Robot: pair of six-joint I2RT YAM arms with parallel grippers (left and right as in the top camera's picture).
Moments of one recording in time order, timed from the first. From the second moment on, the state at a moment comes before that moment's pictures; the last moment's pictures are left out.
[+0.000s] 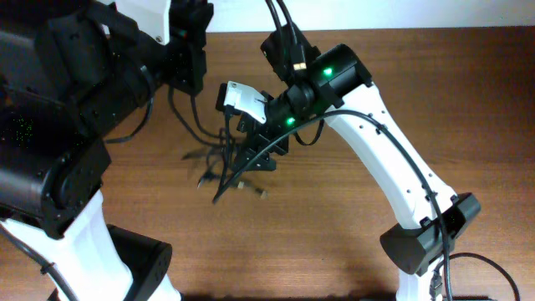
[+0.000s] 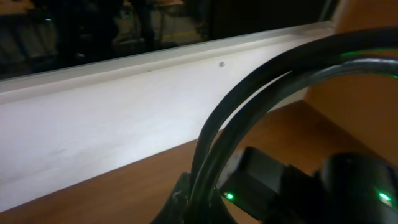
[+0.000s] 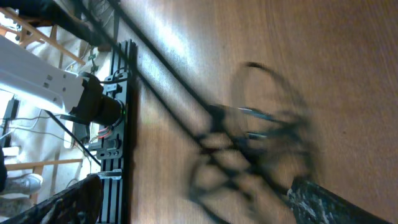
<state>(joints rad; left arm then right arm) -0.34 1.83 3.03 -1.47 0.17 0.00 0.61 2.01 2.25 -1.46 -0.75 -0.65</state>
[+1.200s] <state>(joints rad) -0.34 1.37 3.04 -1.56 -0.12 -0.01 -0.40 2.00 2.25 -1.23 -0.61 -0.19</state>
